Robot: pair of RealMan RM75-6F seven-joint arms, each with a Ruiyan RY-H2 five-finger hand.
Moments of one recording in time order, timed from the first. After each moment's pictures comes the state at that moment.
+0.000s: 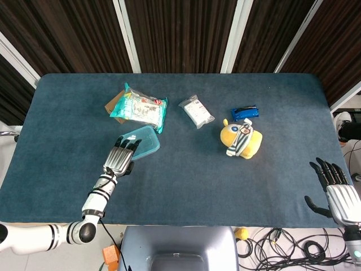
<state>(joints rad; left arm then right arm) -0.88 -1.56 -0.14 -1.50 0.73 1.02 0.64 0.09 -1.02 0.01 -1.62 -1.54 1.42 0.11</state>
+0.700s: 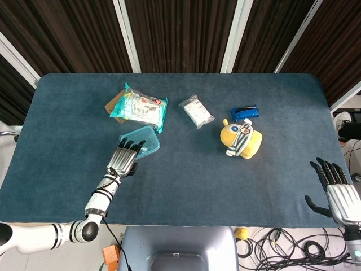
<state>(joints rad) -0.88 -1.59 -0.14 -1.46 0.75 0.97 0.60 0.09 -1.01 0.02 -1.62 -1.54 1.42 0.12</state>
